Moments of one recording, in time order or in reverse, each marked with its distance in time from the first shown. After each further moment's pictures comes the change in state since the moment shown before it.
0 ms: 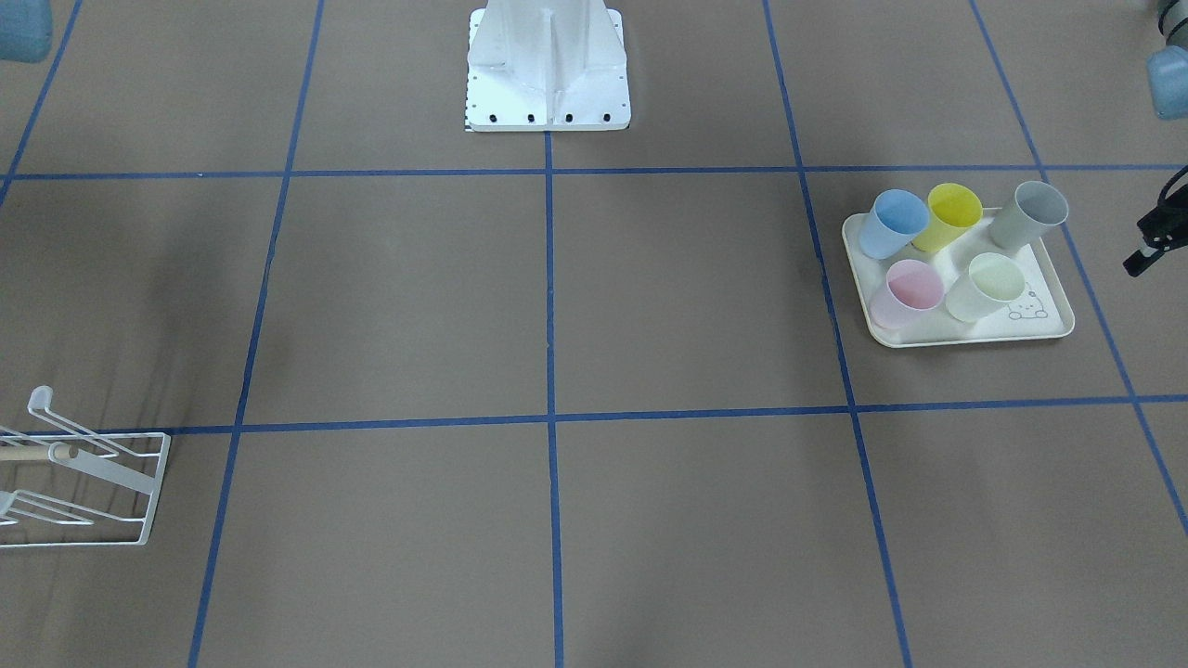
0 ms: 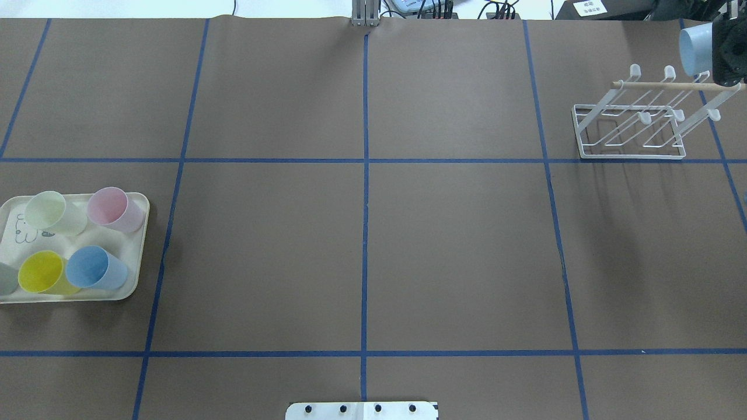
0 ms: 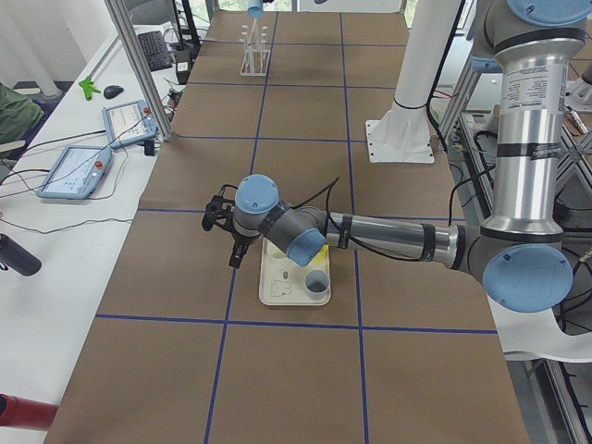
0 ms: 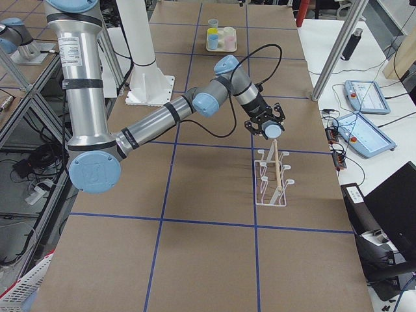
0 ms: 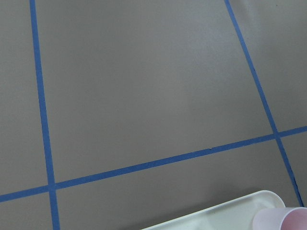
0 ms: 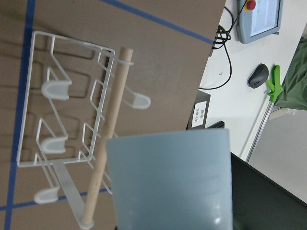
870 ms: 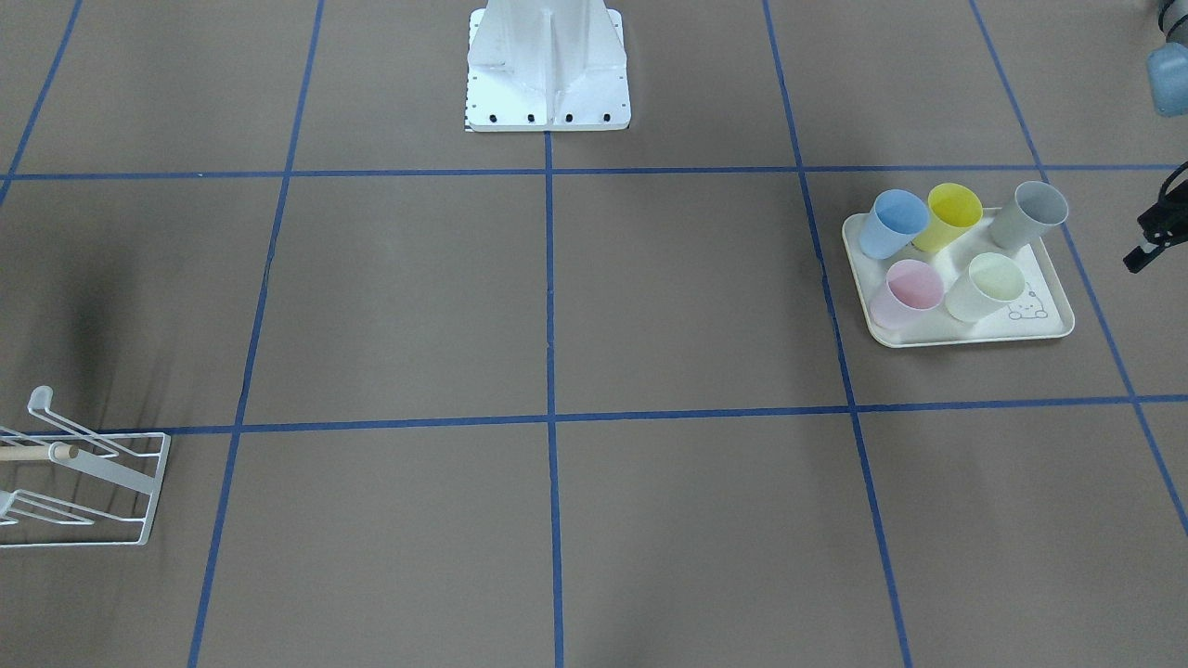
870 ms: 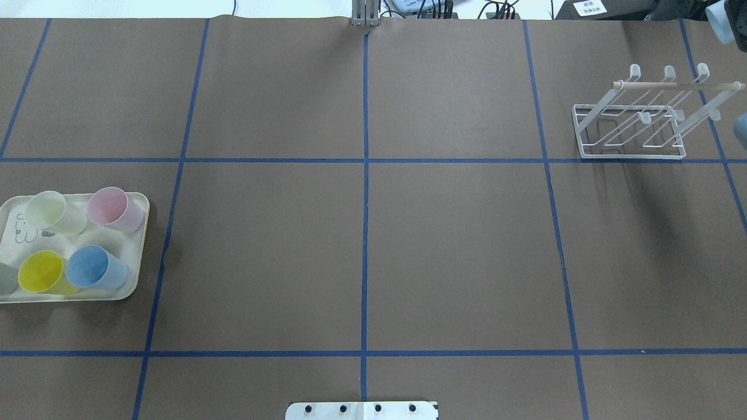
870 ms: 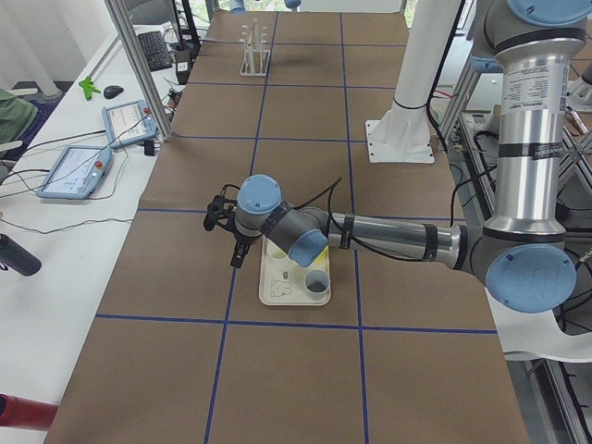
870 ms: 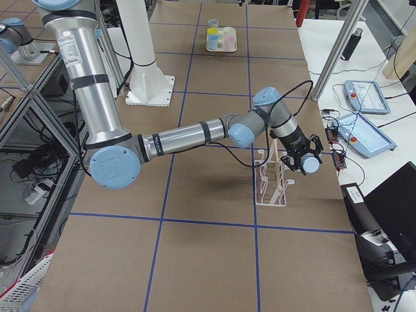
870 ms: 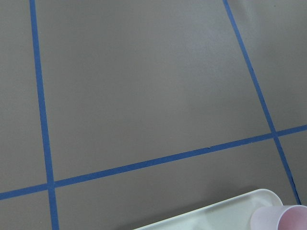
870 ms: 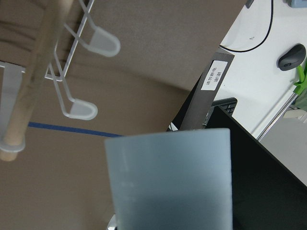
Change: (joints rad) left arm -0.001 0.011 -0.007 -0.010 -0.001 -0.010; right arm 0.104 0.138 -0.425 0.251 0.004 -0.283
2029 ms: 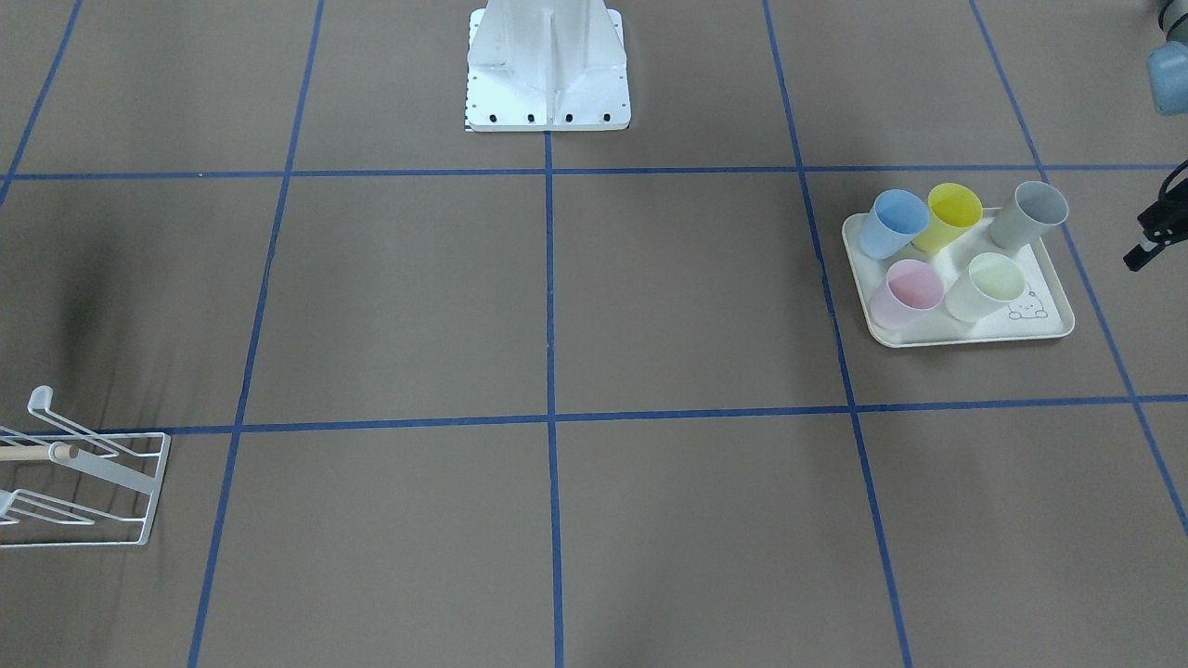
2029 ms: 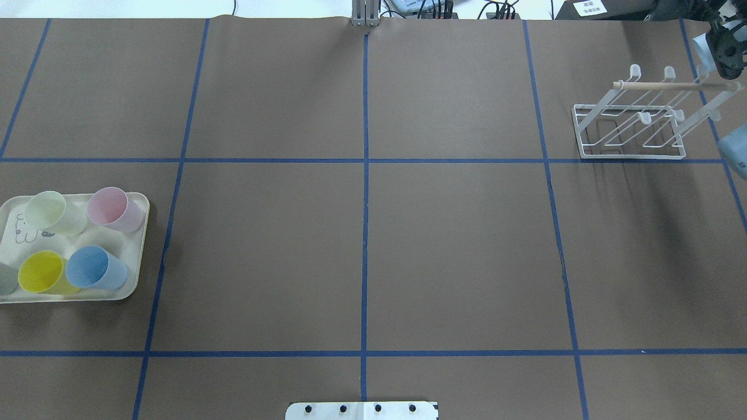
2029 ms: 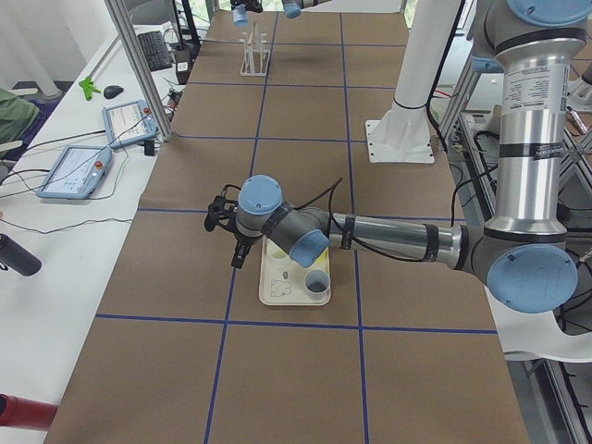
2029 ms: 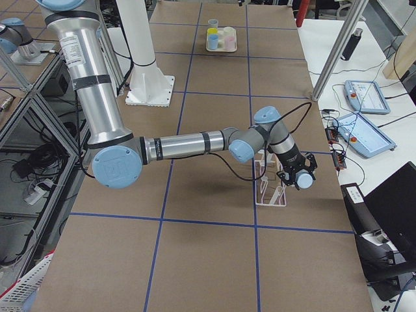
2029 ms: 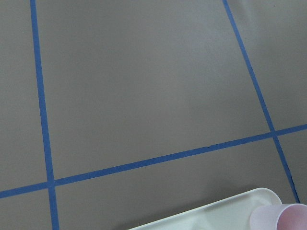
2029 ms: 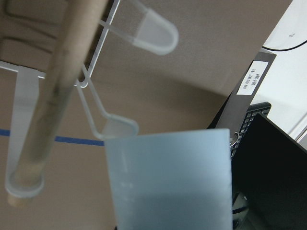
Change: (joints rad) left arm 0.000 0.003 -0.002 -0.001 -0.002 0.000; right arm -0.048 -0.017 -0.089 0.039 -0.008 0.032
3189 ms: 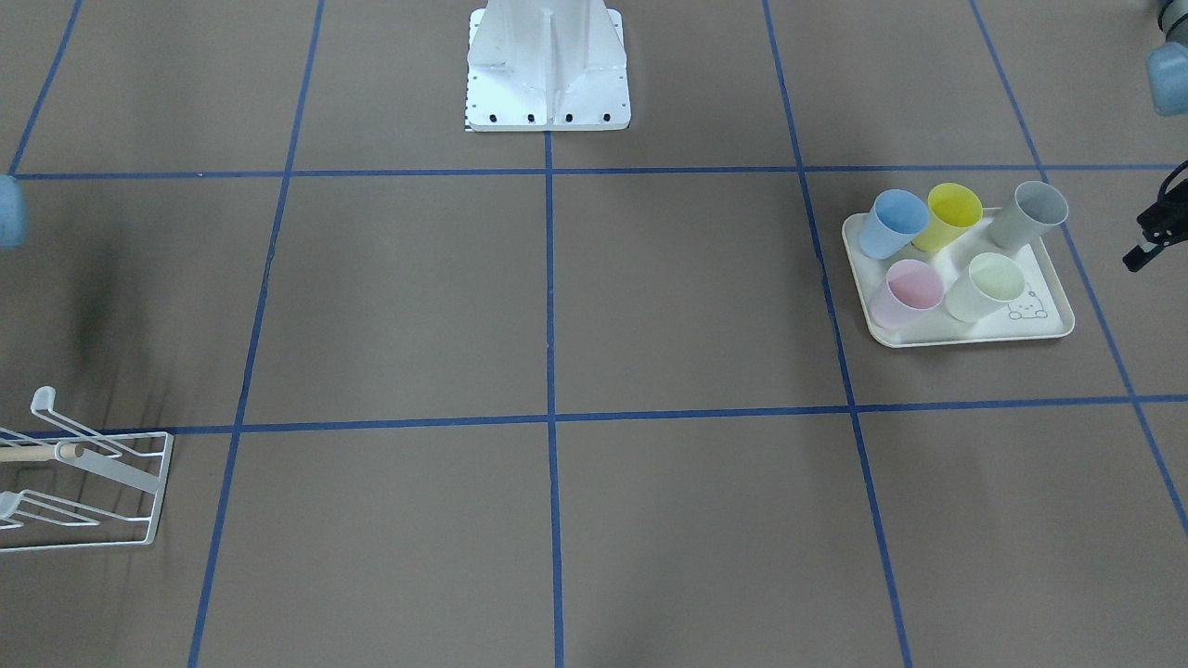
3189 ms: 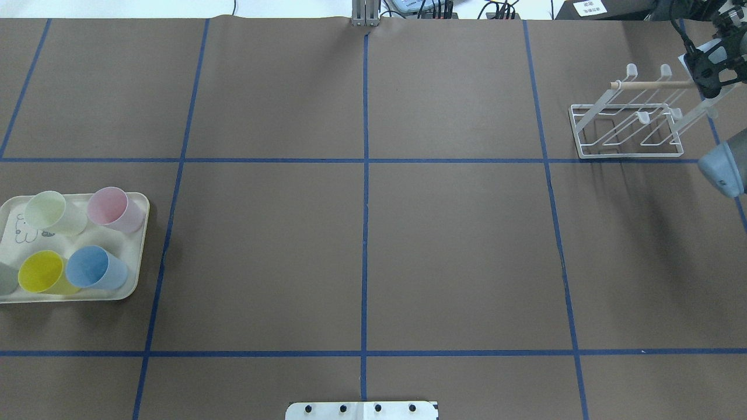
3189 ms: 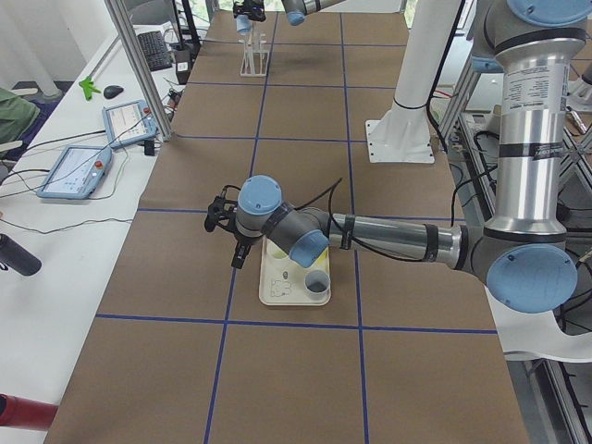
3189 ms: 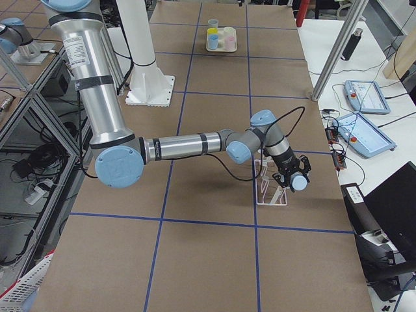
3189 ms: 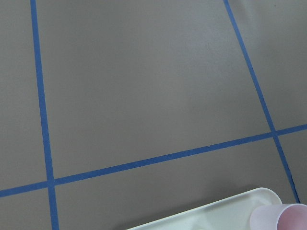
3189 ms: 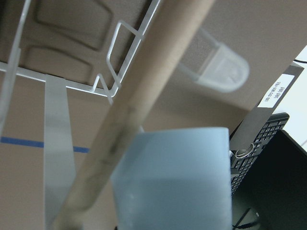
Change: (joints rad) left arm 0.001 -0.001 0.002 0.001 0.001 -0.003; right arm -0.066 -0.004 -0.012 -0.008 -0.069 -0.013
